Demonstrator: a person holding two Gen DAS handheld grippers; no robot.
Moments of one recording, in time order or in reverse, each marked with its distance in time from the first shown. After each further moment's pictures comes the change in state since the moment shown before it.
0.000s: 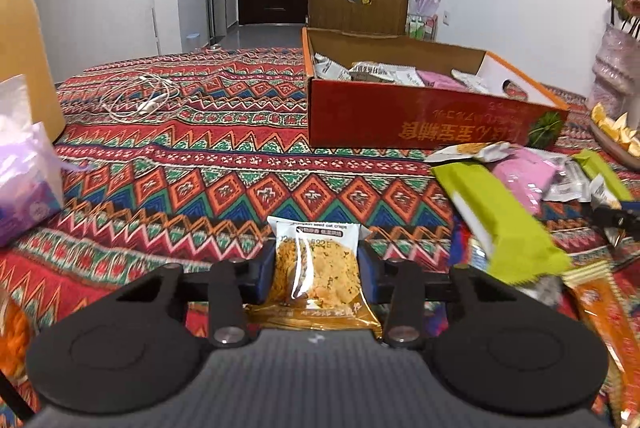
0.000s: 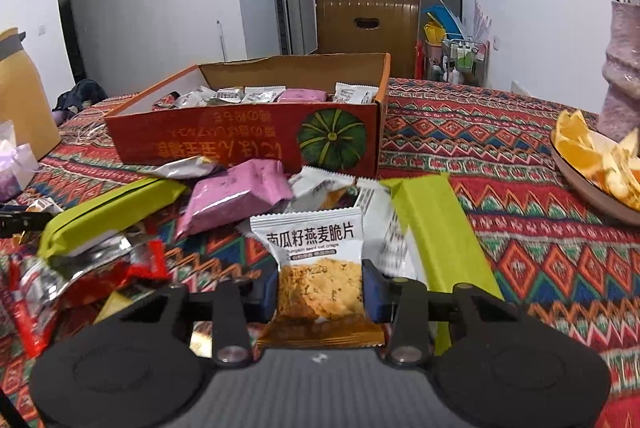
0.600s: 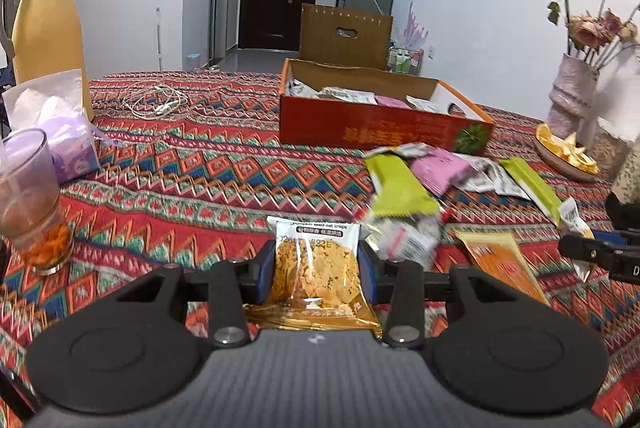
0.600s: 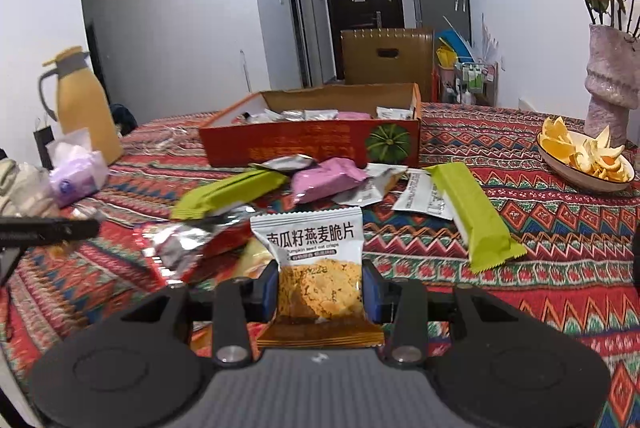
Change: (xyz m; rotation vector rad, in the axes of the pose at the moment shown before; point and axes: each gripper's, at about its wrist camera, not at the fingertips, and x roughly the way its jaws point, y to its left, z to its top) left arm -0.110 -0.035 -0.054 -0.049 -0.088 -0.039; right arm -0.120 0.060 -0.052 0.013 -0.095 0.067
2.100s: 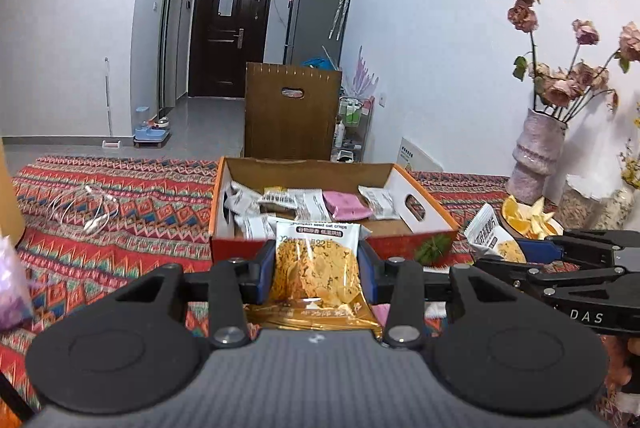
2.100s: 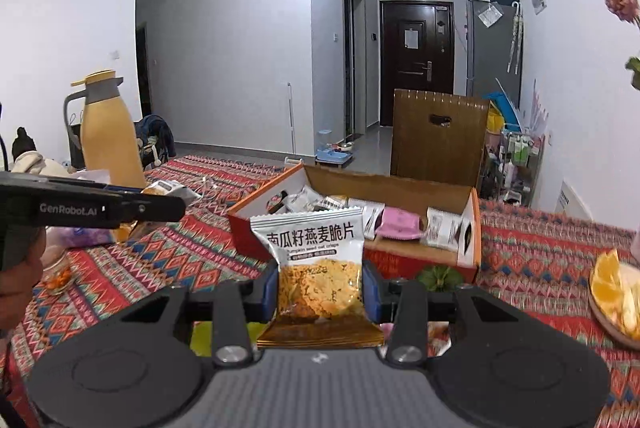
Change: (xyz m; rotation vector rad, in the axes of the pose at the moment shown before) left arm 0.056 -0.022 0.129 0.068 -0.138 -0.140; right arm 0.056 0.024 0.115 -0.171 -0.109 0.081
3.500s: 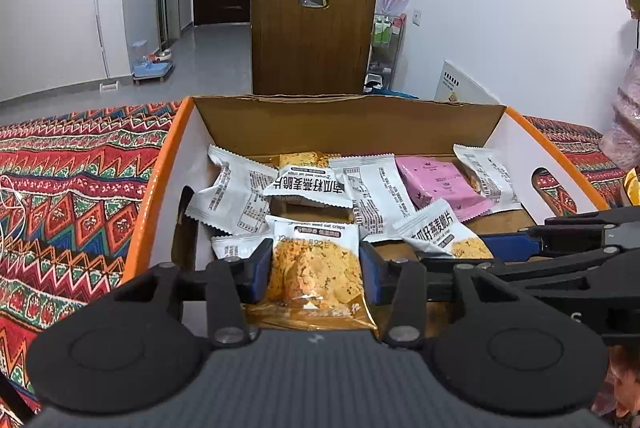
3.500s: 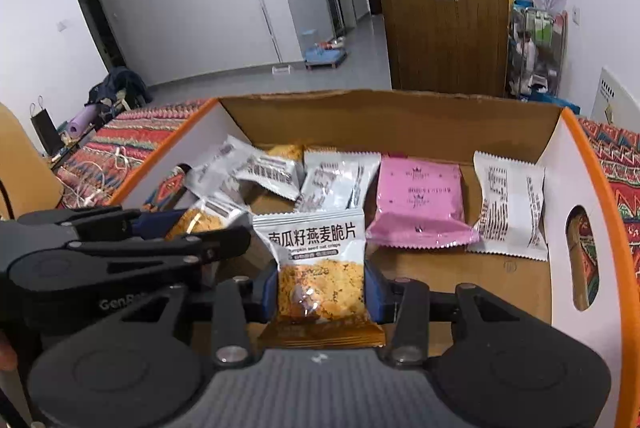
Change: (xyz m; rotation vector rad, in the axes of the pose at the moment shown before) left arm 0.263 0.043 0.018 0.012 0.255 0.055; right arm 0.280 -0.075 0.033 0.201 0.340 0.051
